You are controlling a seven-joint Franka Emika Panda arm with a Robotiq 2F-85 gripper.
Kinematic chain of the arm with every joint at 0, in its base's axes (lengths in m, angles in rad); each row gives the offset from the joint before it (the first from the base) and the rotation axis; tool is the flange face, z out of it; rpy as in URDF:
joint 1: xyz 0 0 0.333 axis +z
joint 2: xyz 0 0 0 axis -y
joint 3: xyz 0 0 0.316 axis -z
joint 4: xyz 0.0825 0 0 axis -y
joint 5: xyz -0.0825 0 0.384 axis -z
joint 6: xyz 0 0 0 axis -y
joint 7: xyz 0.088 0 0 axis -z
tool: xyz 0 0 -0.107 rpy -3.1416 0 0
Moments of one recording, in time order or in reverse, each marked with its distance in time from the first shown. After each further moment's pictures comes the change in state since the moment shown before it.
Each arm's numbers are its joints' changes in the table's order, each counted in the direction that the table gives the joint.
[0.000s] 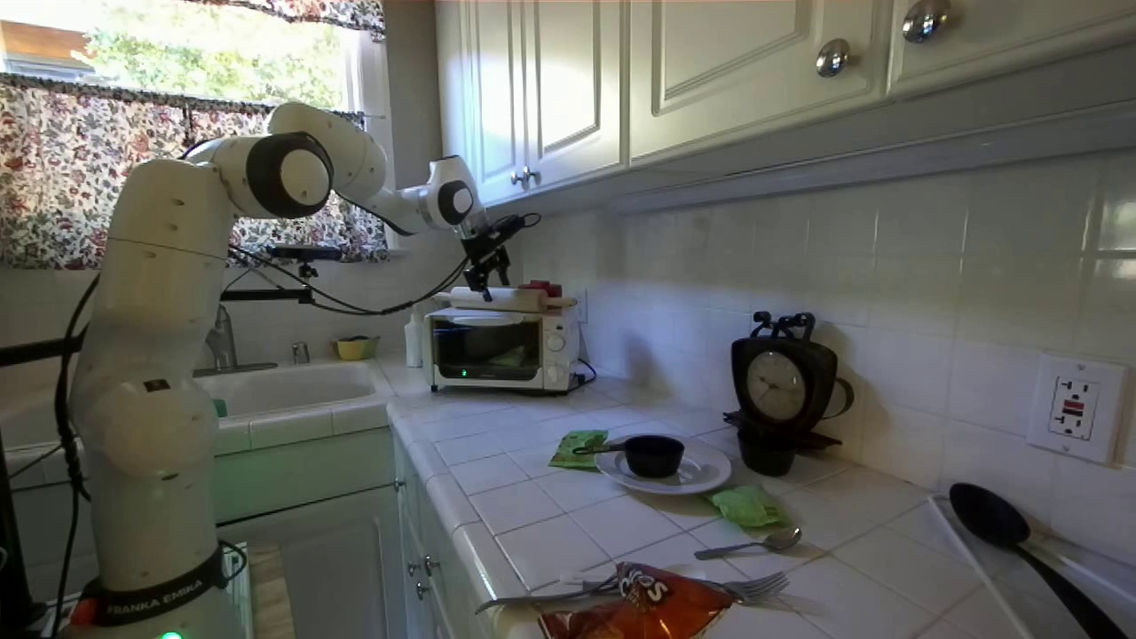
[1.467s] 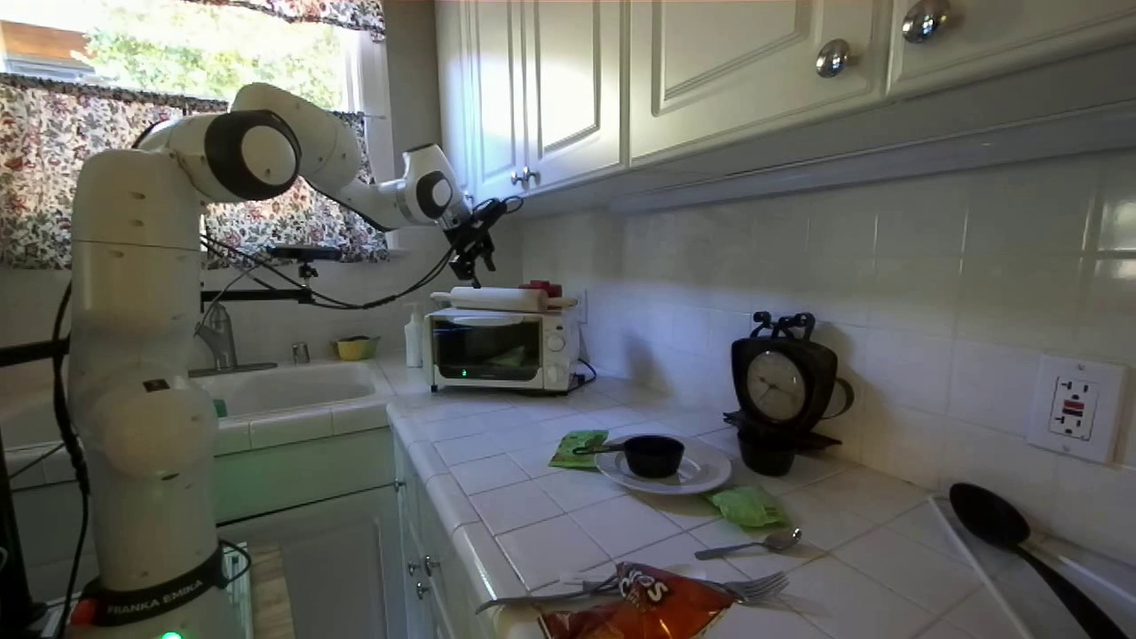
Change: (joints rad) arm -0.006 0.144 -0.023 -0.164 -0.004 0.155 0.000
